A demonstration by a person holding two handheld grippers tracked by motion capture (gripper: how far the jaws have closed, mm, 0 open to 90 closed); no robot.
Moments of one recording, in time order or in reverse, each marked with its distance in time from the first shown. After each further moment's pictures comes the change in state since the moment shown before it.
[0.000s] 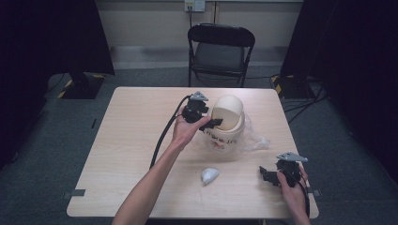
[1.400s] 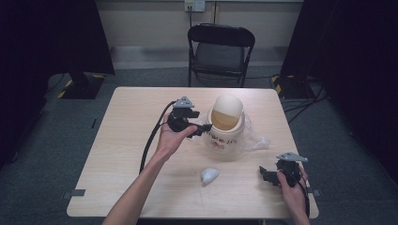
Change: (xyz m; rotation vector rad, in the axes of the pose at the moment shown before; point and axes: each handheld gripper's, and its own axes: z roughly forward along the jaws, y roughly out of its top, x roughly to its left) left arm -0.017 -0.021 -0.062 -0.069 -0.017 0.016; right arm 0.000 0.000 0.000 0.000 0.000 0.000
